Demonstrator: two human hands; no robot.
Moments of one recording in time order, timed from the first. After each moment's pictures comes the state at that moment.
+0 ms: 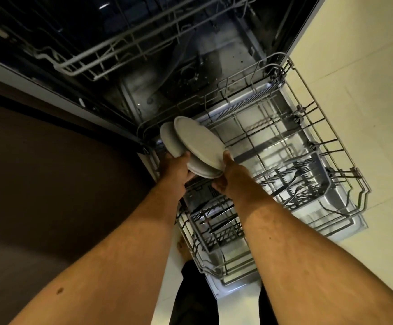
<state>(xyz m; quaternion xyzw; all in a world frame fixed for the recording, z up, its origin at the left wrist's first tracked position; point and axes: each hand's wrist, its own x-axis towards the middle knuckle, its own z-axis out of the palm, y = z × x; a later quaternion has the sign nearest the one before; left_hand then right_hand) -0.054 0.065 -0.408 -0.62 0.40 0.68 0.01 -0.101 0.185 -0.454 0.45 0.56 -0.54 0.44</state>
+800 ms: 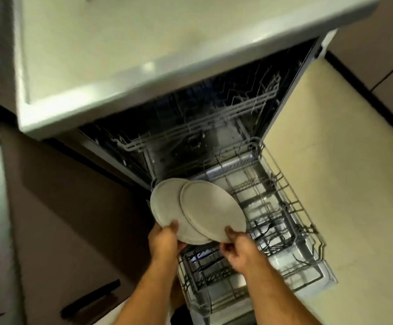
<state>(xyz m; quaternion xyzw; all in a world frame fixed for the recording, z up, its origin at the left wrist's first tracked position) 0.010 0.111 -0.259 -0.65 0.34 0.67 -0.11 -0.062 0.258 -0.313 0.47 0.42 -0.65 0.42</state>
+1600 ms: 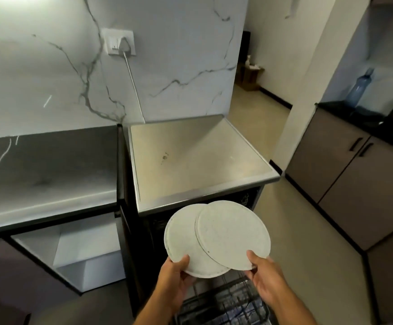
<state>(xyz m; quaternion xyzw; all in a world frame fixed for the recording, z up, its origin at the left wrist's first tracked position) 0.076 0.124 0.007 -0.41 0.32 0.85 -0.11 -0.059 0.304 0.005 0.23 0.53 -0.76 0.29</state>
